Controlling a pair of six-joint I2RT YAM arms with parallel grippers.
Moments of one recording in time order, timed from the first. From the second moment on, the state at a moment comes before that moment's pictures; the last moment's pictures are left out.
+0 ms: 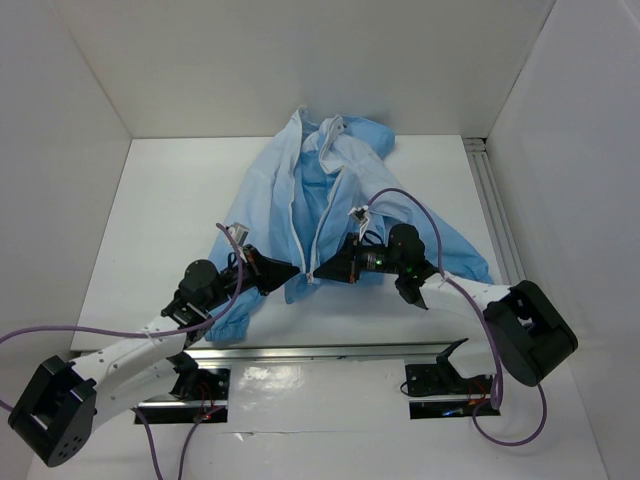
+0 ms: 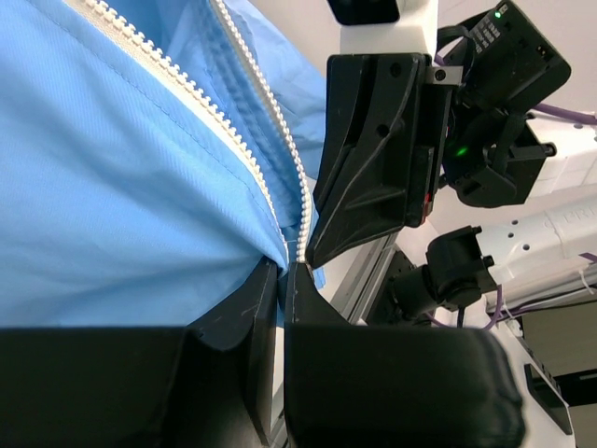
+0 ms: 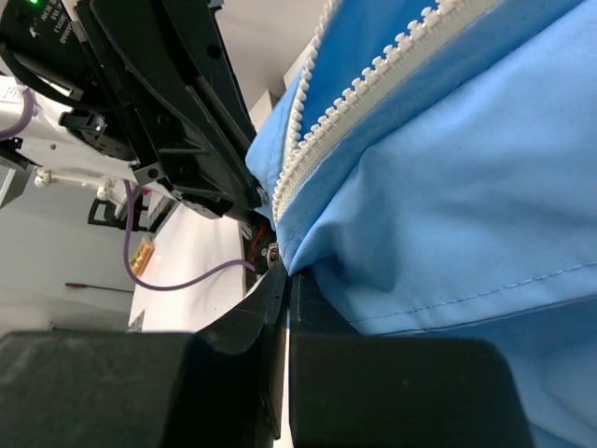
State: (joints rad) left arm -0.58 0.90 0.28 0.64 0.38 -0.72; right arm 0.56 1.34 0.49 0.77 -0.82 0.76
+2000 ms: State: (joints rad) left arm -0.58 0.90 0.28 0.63 0.39 -0.74; right arm 0.58 1.39 0.49 0.86 -0.84 0.80
